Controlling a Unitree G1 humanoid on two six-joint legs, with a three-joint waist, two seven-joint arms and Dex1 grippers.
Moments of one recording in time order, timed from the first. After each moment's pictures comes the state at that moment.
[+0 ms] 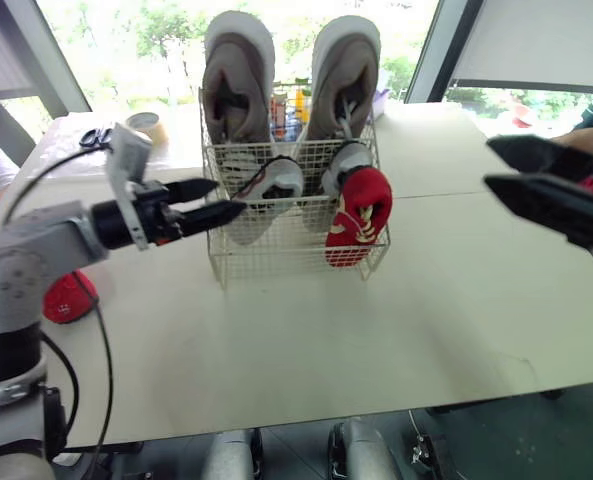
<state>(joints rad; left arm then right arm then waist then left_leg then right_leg) -0.64 0.85 0.34 -0.24 -1.03 1.12 -0.58 -0.41 -1.18 -0.65 -0.38 1.66 0.96 0.60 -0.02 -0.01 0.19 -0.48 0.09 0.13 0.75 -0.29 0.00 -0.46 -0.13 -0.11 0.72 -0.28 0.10</state>
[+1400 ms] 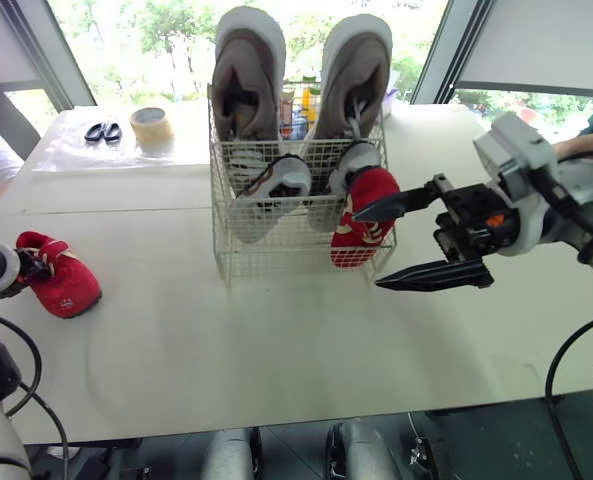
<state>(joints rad) -0.98 1.01 0.38 0.83 -0.51 1.45 0.12 -0.80 -0.96 -0.04 -0.30 0.93 0.86 1.29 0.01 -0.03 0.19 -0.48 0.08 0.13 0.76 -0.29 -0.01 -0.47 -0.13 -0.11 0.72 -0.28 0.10</state>
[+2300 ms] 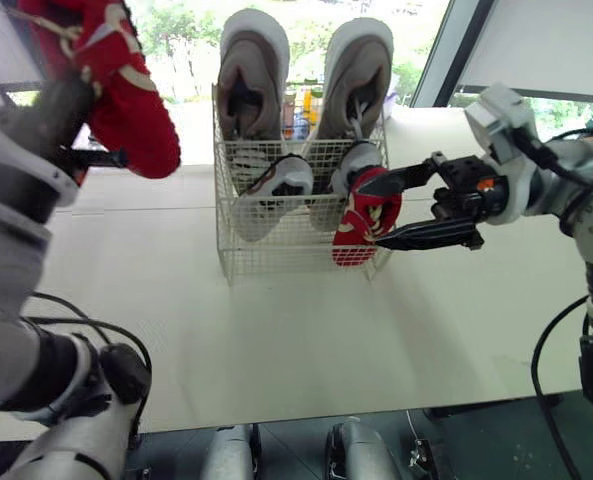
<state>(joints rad) -0.77 0.42 0.69 -0.95 -0.69 1.36 -0.03 -0.98 -0.91 0.07 -0.02 0.79 0.84 1.42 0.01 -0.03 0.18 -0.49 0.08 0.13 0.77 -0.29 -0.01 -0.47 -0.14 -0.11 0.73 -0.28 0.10</state>
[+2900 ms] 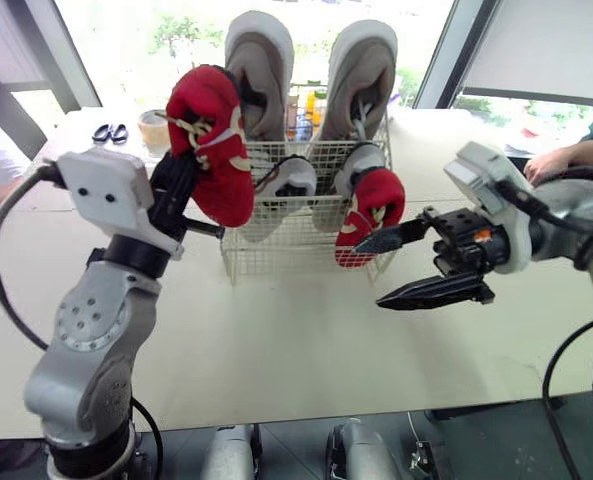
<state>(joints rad) -0.35 0.33 0.18 -0.81 -0.42 0.63 -0.04 -0.75 -0.95 -0.13 -0.34 0.96 1.17 1.21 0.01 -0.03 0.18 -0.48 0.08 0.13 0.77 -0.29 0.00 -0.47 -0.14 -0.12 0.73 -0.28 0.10</state>
